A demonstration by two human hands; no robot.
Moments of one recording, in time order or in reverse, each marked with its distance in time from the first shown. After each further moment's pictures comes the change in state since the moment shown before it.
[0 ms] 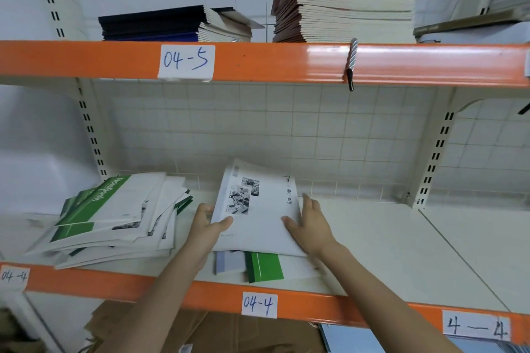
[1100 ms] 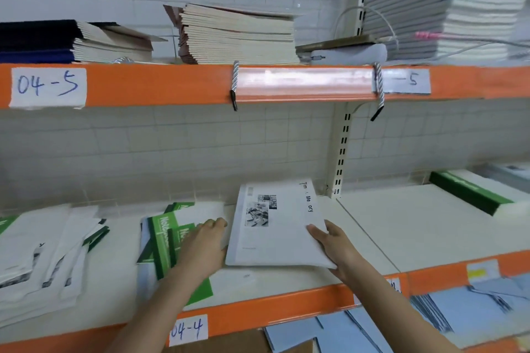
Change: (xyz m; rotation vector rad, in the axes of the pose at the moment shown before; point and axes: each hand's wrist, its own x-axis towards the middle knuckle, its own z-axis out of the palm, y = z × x) left_hand -0.024 0.024 0.108 1.248 -0.266 0.621; right_hand -0.078 0.094 -0.105 1.010 0.152 0.458
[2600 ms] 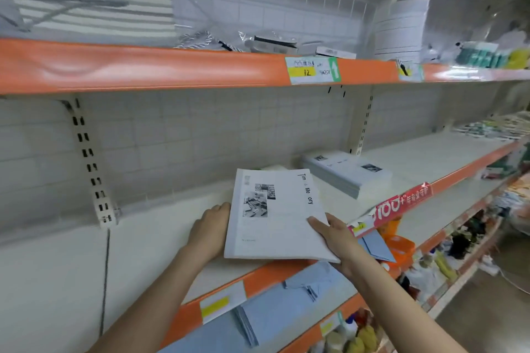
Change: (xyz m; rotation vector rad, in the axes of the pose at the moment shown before) left_hand 0.144 0.511 0.101 -0.309 -0.131 0.320; right_hand -0.024 -0.079 -0.489 0.053 0.317 -0.068
